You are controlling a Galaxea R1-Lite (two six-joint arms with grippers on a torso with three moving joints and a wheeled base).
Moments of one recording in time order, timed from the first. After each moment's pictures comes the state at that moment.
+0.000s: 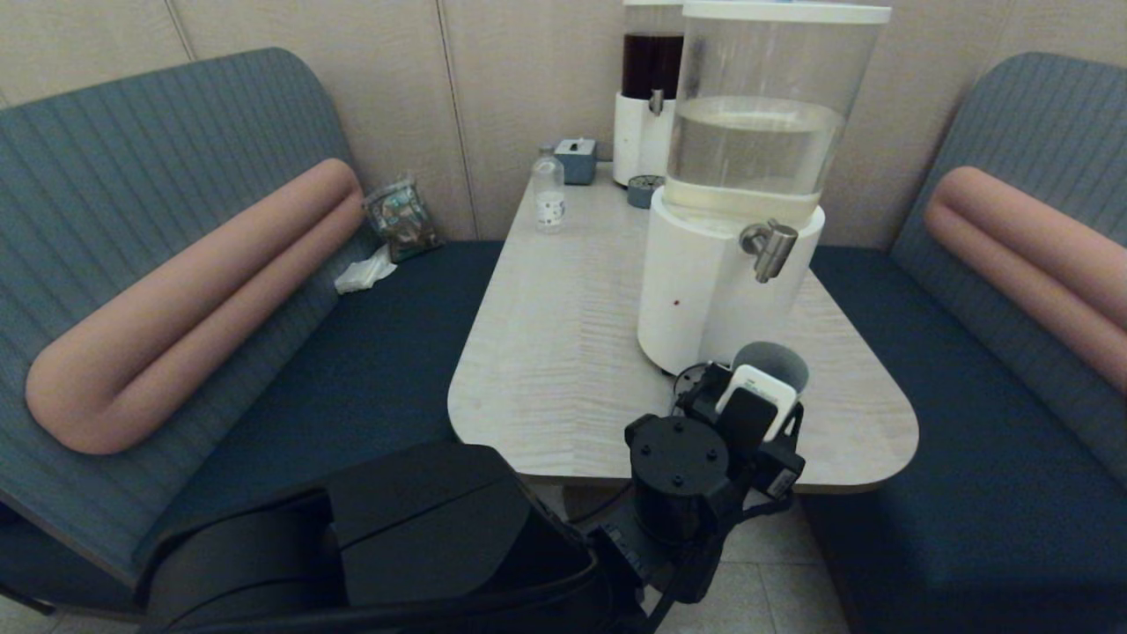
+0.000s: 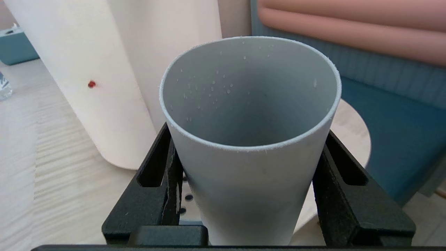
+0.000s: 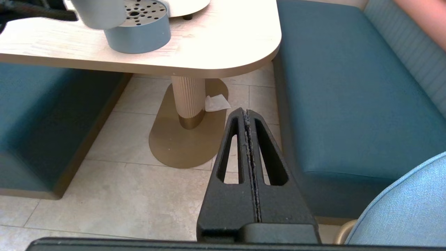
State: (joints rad) left arm -0.99 2.38 -1.24 -1.34 0.32 0.26; right arm 0.00 0.00 0.00 0.00 -0.01 0.01
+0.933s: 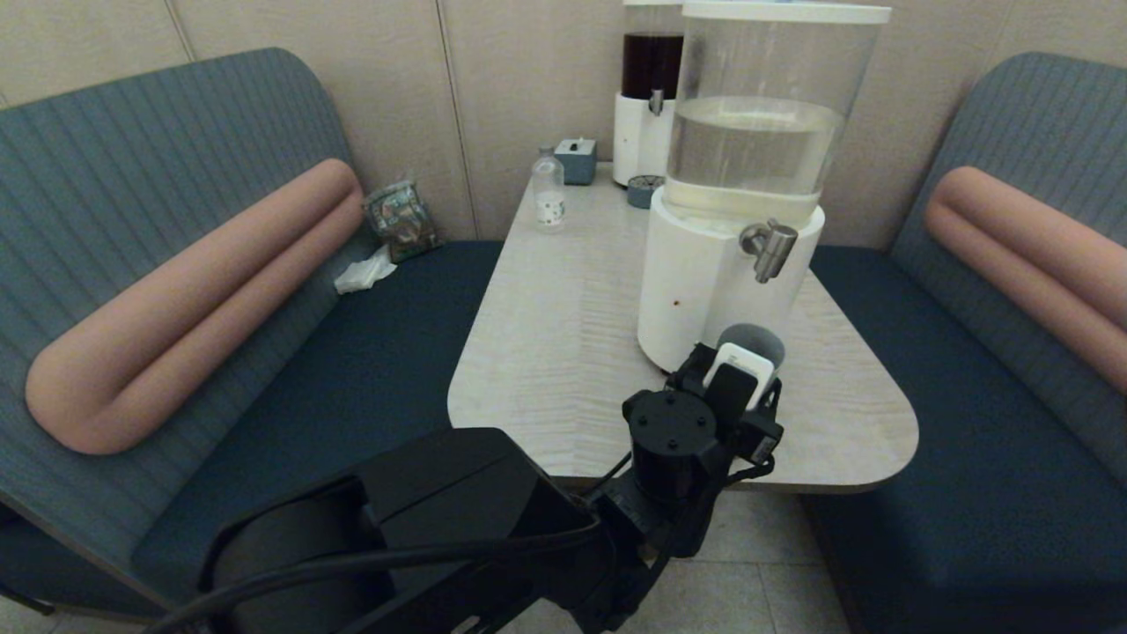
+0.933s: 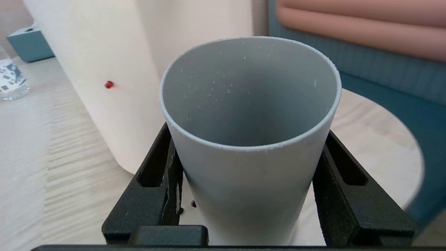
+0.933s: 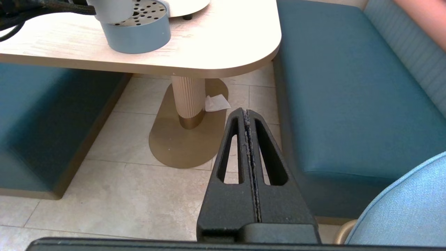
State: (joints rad) left arm -0.93 2.45 -1.38 -1.29 0.32 0.26; right arm 0.00 0.00 0.00 0.00 -0.01 0.01
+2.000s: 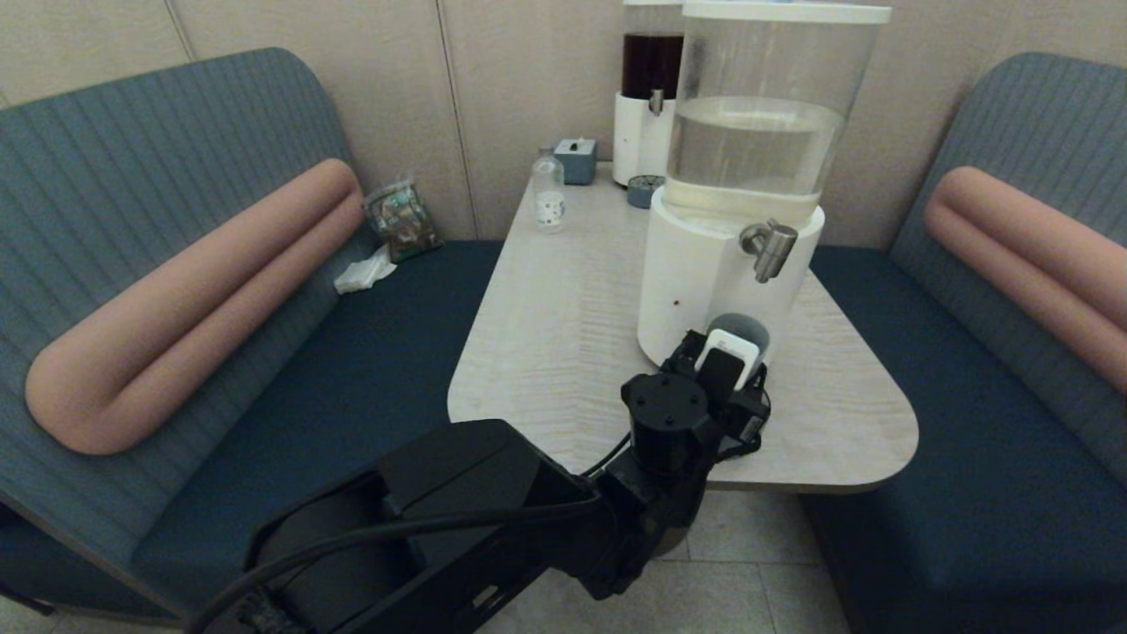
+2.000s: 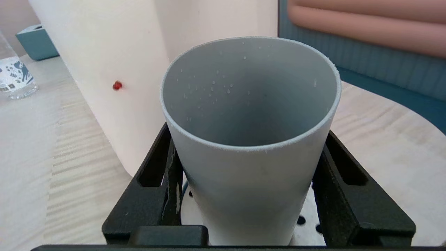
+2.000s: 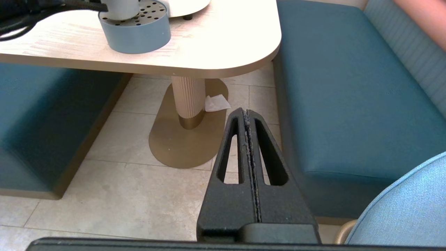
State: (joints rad) left arm -0.89 2.52 -1.51 -1.22 0.30 0.26; right arm 0.00 0.00 0.00 0.00 -0.01 0.01
